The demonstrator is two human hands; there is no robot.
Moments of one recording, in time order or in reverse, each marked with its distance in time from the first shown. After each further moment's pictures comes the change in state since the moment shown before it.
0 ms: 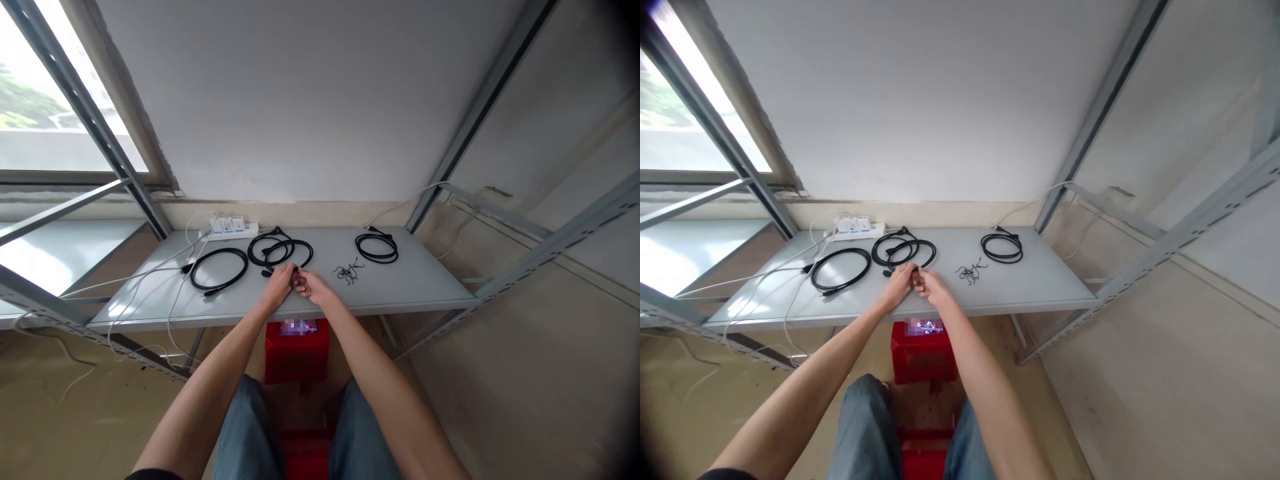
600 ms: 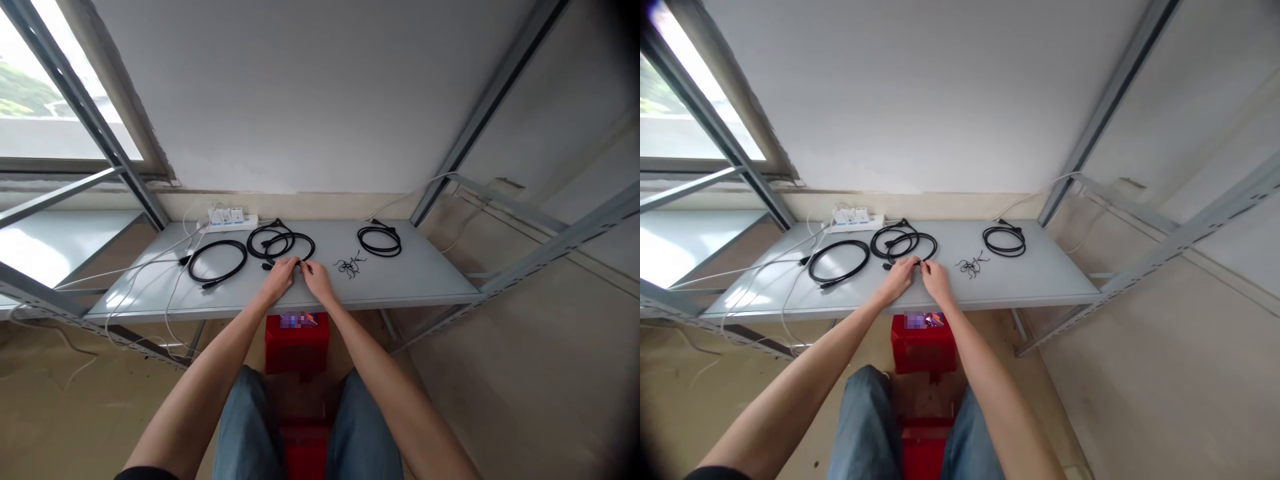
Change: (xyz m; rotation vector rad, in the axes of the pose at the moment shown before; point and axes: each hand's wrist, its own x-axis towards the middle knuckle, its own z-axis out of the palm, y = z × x) left_hand 0.001 -0.001 0.003 -0.005 0.005 0.027; right_hand 0.003 0.017 -0.022 -0.966 0.323 -0.707
